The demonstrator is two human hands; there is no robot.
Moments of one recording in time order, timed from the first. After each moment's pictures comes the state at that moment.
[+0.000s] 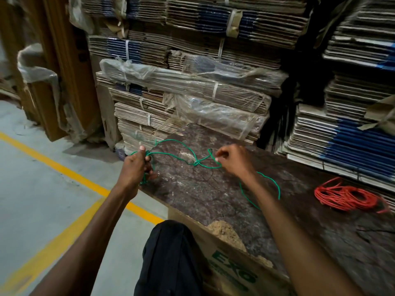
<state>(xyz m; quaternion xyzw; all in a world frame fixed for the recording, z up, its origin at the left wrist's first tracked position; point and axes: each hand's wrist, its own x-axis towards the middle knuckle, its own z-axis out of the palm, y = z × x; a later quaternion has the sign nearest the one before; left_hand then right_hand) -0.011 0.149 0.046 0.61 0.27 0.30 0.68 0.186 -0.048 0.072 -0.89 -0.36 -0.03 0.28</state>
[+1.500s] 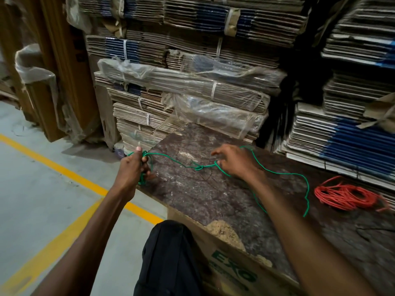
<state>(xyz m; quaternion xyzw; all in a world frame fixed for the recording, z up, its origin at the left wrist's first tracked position) -0.016 0.143 0.053 0.59 0.27 0.30 0.70 0.198 -0.051 0.071 -0.89 -0.44 -0.02 0.15</state>
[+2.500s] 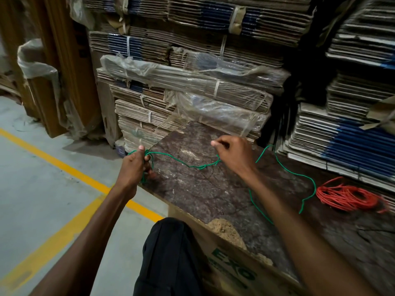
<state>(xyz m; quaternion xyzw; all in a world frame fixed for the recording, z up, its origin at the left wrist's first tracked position) -0.018 0.150 0.041 0.63 0.28 0.30 0.66 0.165 -0.047 0.092 -0.84 -0.38 -0.14 0.35</state>
